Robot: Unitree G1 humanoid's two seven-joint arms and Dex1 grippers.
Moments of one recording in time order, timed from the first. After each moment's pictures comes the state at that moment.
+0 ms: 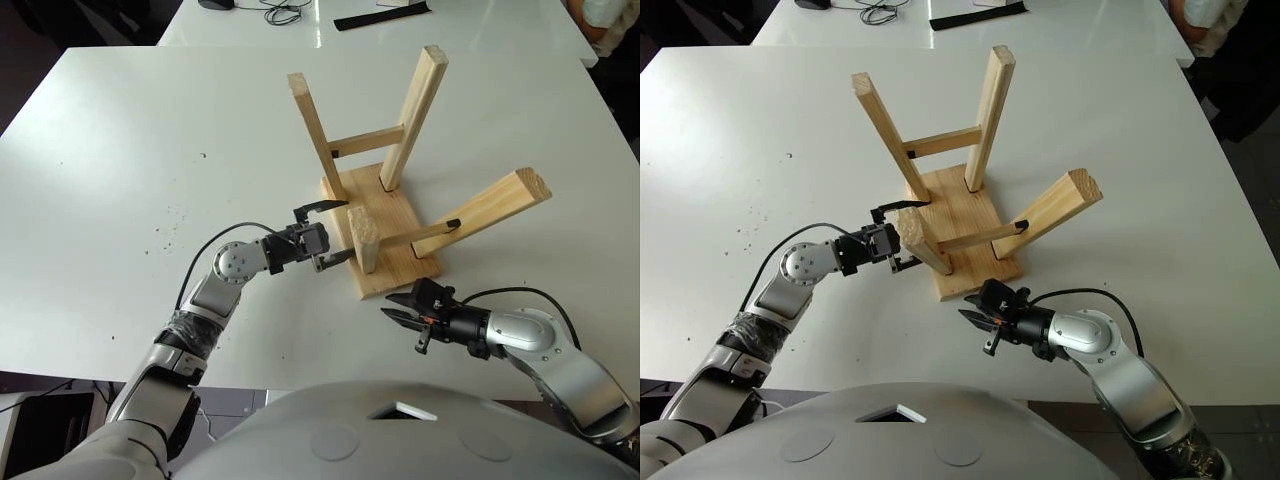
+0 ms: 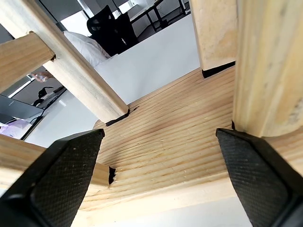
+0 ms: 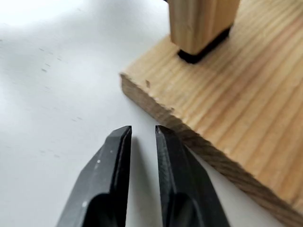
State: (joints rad) left arm -0.13 0.42 -0.36 0.23 0.05 -0.52 -0.74; right arm 0.33 -0.67 0.34 -0.64 0.12 0.62 0.65
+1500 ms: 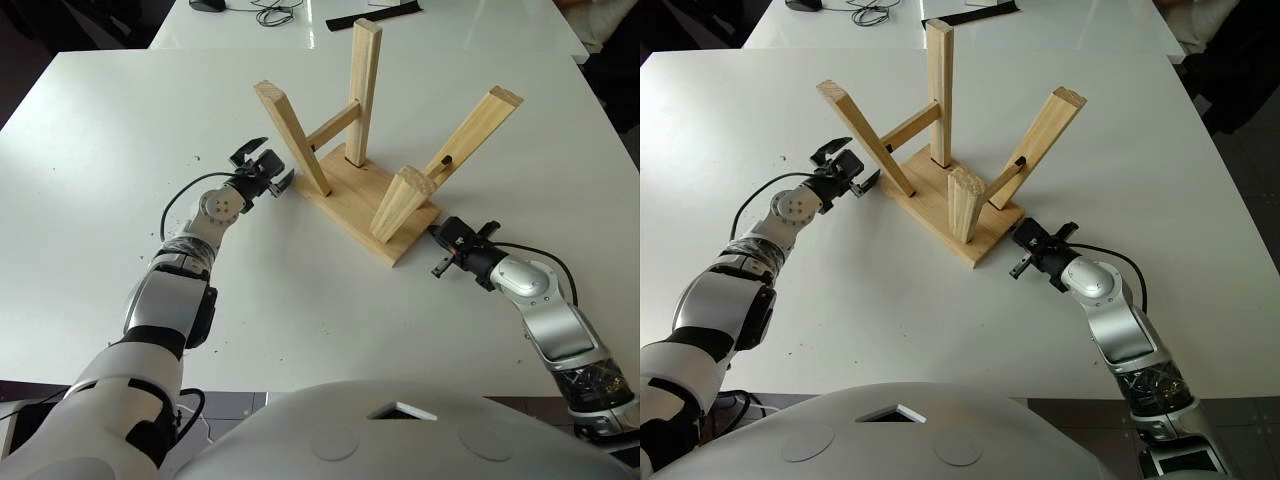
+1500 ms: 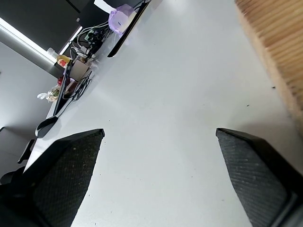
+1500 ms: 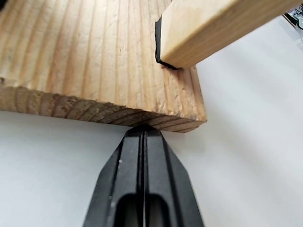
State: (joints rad) left arm -0.69 0.37 -0.22 1.26 0.30 -0.63 -0.27; right arm 0.10 -0.58 0.26 -0.25 -0.12 0.40 0.46
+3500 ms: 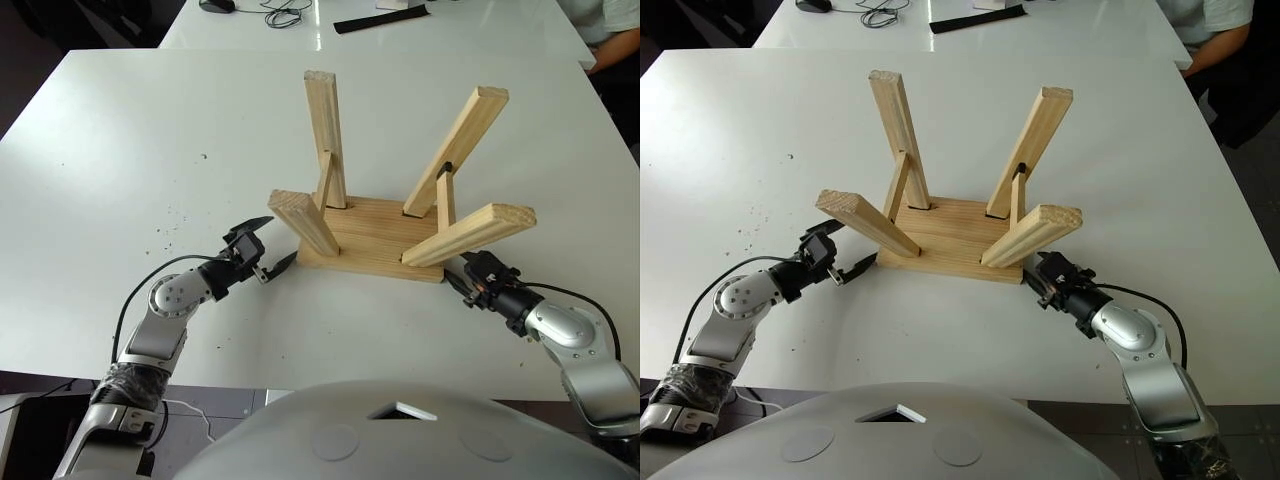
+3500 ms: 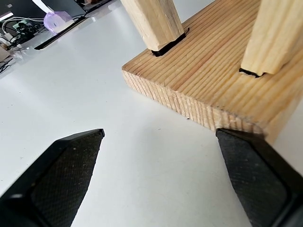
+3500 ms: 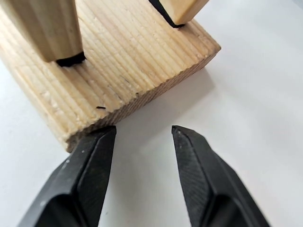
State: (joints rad) left arm 0.18 0.61 -0.15 0.00 -0.15 -0.18 -0.70; right arm 0.47 -0.64 0.07 -0.56 0.00 0.44 0.54
